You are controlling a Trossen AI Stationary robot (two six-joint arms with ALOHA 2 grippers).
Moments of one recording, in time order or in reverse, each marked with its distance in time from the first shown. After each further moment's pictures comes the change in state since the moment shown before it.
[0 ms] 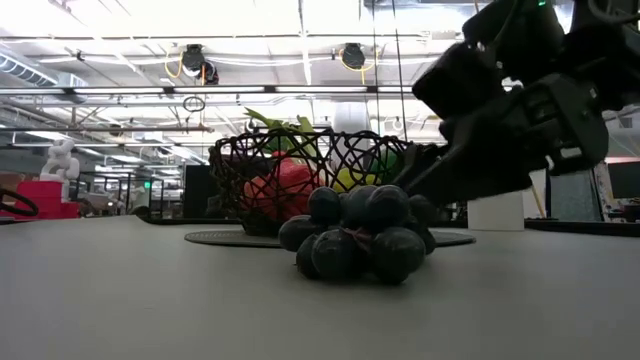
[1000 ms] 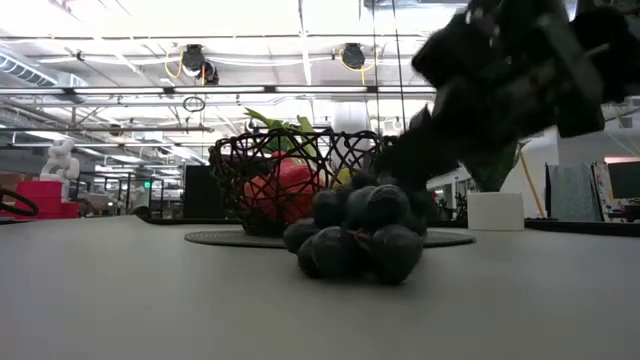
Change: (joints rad) left arm 0.000 0.000 0.000 -0.022 0.000 -0.011; right arm 0.005 -0.034 0.000 0.077 -0.025 0.080
